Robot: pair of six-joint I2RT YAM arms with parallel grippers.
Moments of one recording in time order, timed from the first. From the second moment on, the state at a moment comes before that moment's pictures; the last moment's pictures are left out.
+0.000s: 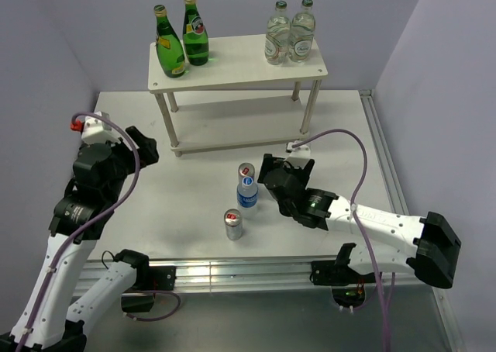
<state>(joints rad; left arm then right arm) -0.31 0.72 1.07 -0.61 -0.32 -0.47 1.01 1.13 0.74 -0.15 0.95 0.64</state>
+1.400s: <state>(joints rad) -0.31 0.72 0.87 -0.47 -0.29 -0.40 0.81 1.26 0.96 0.09 0.95 0.33</state>
